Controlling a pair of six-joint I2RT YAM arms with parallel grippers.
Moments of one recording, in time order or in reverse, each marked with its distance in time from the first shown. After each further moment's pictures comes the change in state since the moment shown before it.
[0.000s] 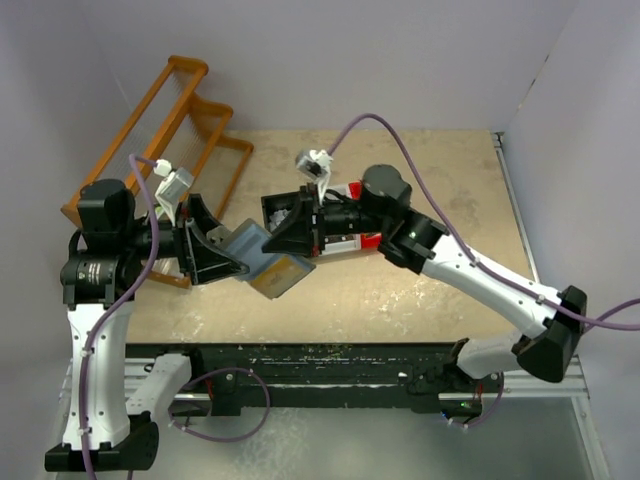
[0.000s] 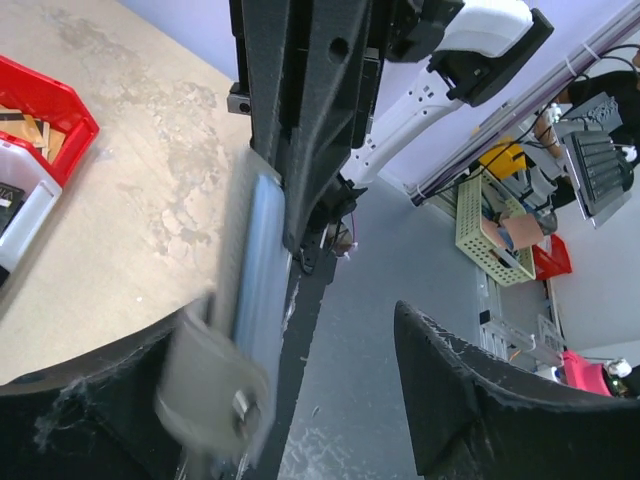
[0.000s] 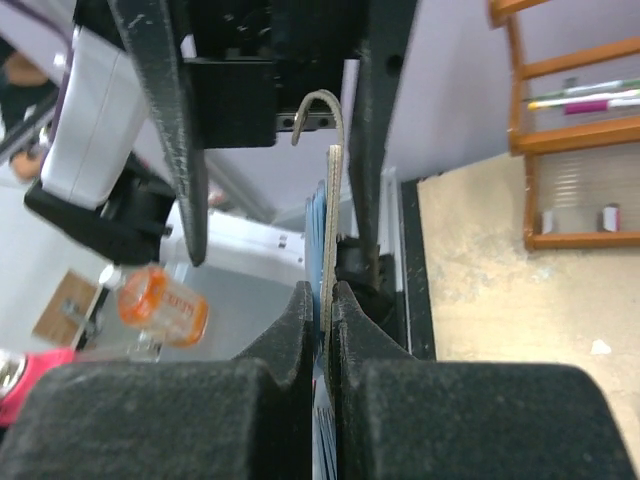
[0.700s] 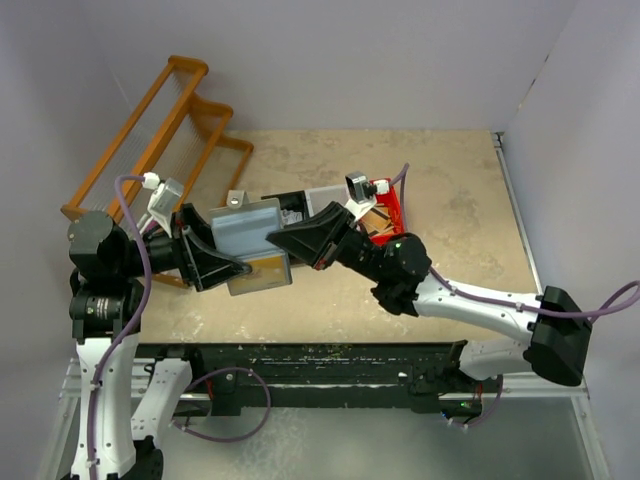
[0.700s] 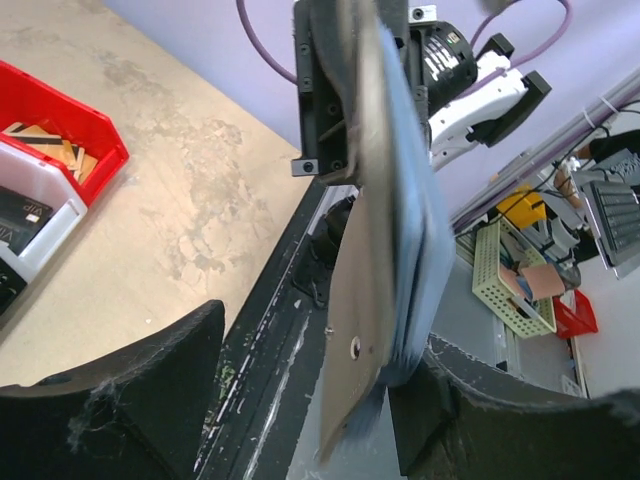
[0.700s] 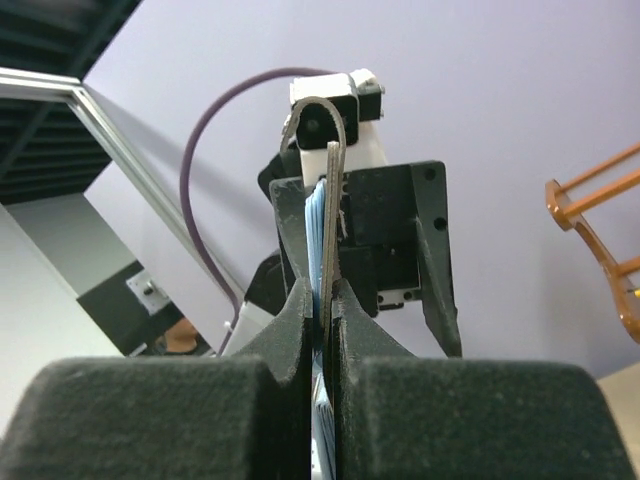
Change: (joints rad) left arm 0.000 -0.187 -0.206 0.455 -0.105 -0.423; right arm 0.150 -0.113 -0.534 1.059 0.563 0.534
